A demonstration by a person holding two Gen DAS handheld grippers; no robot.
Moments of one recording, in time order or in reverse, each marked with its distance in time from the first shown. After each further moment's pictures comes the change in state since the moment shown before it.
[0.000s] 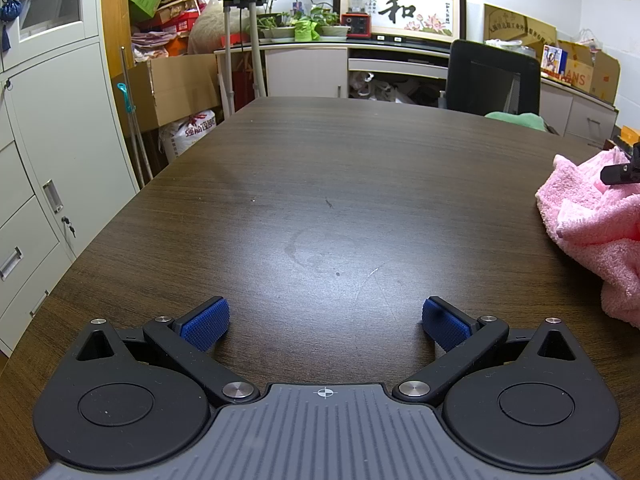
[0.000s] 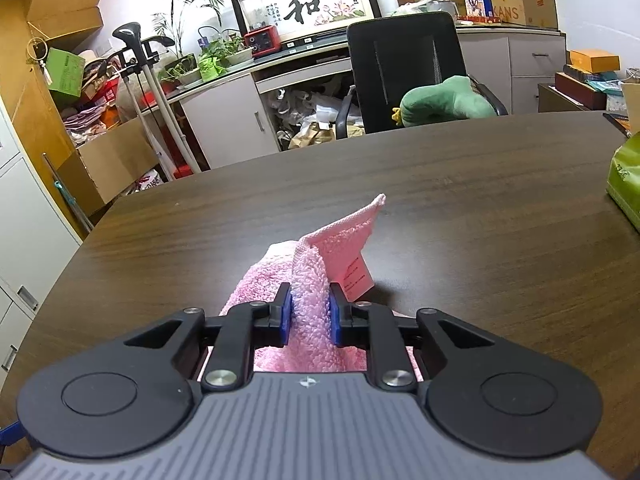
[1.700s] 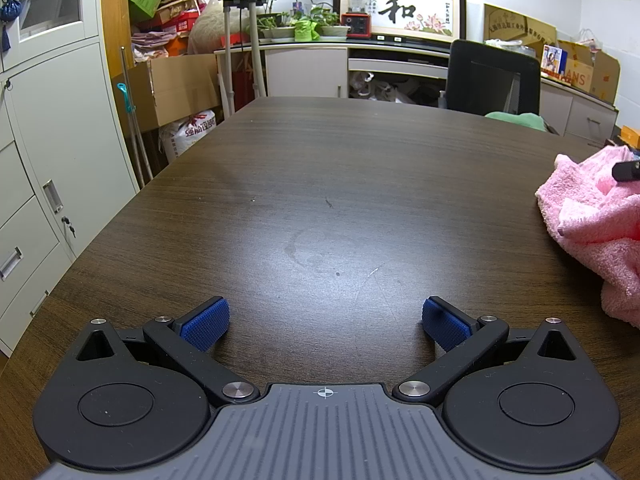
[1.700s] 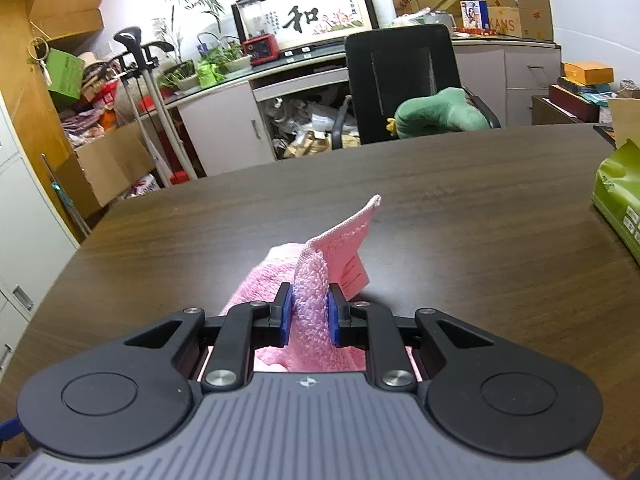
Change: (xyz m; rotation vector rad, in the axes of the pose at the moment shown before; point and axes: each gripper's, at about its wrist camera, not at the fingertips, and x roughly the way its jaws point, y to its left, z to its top) left arm 0.000 0.002 -0.001 0.000 0.000 0.000; right arm -0.011 -0.026 0.015 -0.040 -0.003 -0.007
